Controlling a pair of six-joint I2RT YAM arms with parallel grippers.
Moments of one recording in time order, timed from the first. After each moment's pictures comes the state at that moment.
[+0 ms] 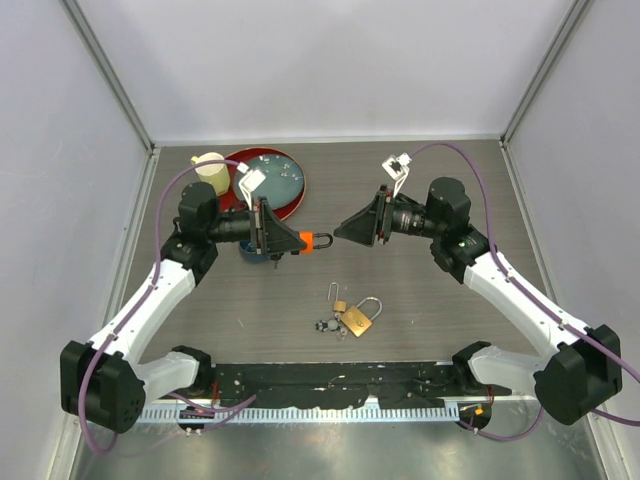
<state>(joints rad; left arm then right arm) -0.32 1.12 0.86 0.12 1.12 -0.61 0.47 1.15 0.90 0.16 -0.81 0.61</state>
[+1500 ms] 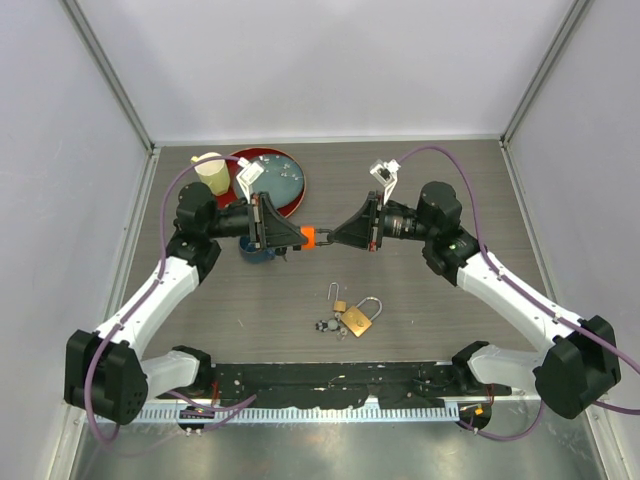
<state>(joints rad) -0.32 1.16 0.83 0.38 1.18 -0.84 0.54 1.18 0.88 0.27 -0.86 0.58</state>
